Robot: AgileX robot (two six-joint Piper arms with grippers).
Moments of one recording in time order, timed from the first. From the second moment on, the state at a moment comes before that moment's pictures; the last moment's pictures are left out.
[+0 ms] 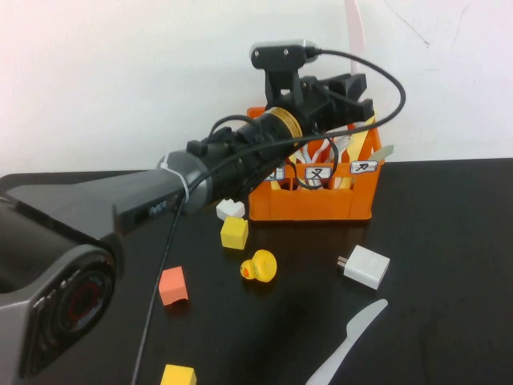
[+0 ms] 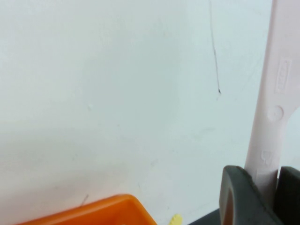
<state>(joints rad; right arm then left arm) 0.07 0.69 -0.31 0.91 0.60 -1.31 -0.52 2.22 -1.70 0.47 -0.52 -0.84</state>
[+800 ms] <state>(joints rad) 0.07 0.69 -0.31 0.91 0.60 -1.31 -0.56 2.36 -1.75 0.48 -0.60 -0.79</state>
